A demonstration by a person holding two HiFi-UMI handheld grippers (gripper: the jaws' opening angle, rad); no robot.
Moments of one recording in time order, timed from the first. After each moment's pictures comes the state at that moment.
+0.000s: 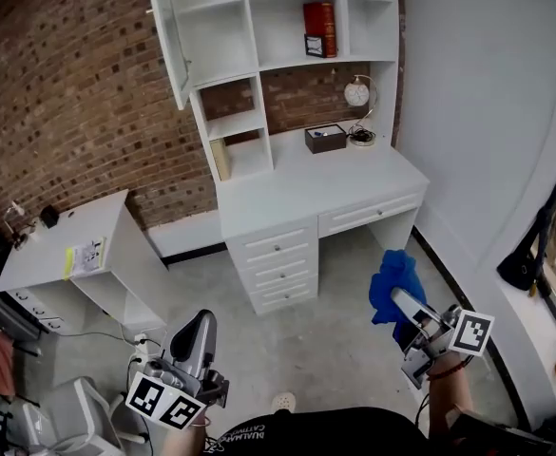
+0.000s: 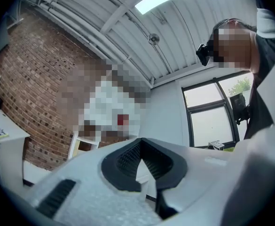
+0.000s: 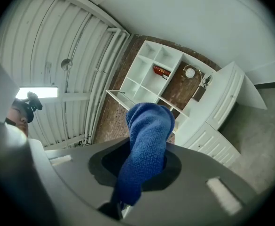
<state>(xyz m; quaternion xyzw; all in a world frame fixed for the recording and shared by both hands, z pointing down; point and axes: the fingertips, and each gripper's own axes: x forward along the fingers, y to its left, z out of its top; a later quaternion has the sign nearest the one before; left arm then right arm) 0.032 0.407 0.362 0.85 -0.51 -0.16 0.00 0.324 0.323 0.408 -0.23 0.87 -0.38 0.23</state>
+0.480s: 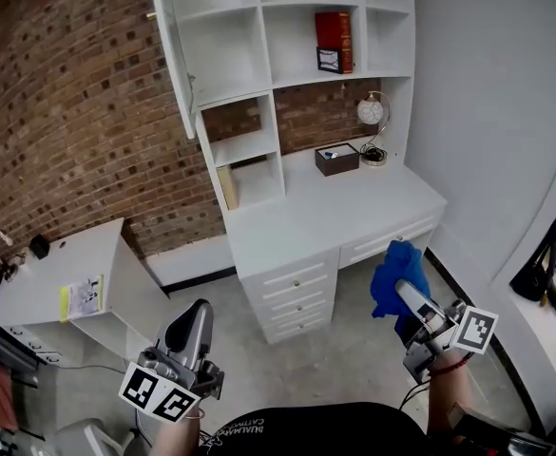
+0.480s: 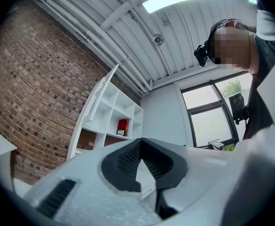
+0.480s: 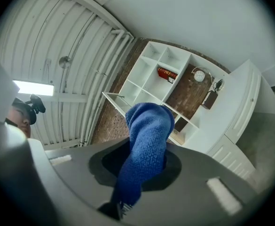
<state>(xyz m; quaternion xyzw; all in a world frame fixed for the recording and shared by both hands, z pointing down) -0.079 0.254 0.320 0.87 -0.47 -0.16 -0.04 0.223 0.185 0.368 -0.25 0.87 -0.34 0.27</state>
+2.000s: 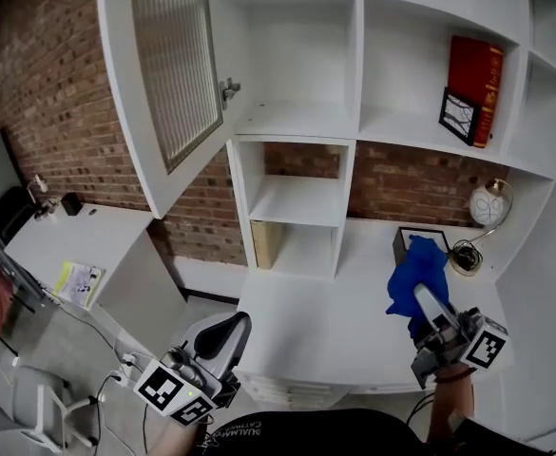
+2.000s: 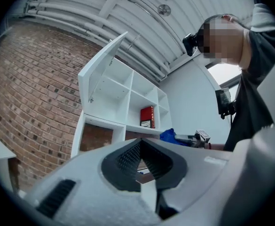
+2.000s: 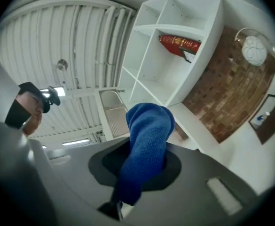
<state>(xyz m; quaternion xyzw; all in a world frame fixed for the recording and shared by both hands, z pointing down) -0.038 -0.137 0.328 0.79 -0.59 -0.13 -0.06 0.171 -0.305 0.308 -0.04 0.94 -0.27 0.21</state>
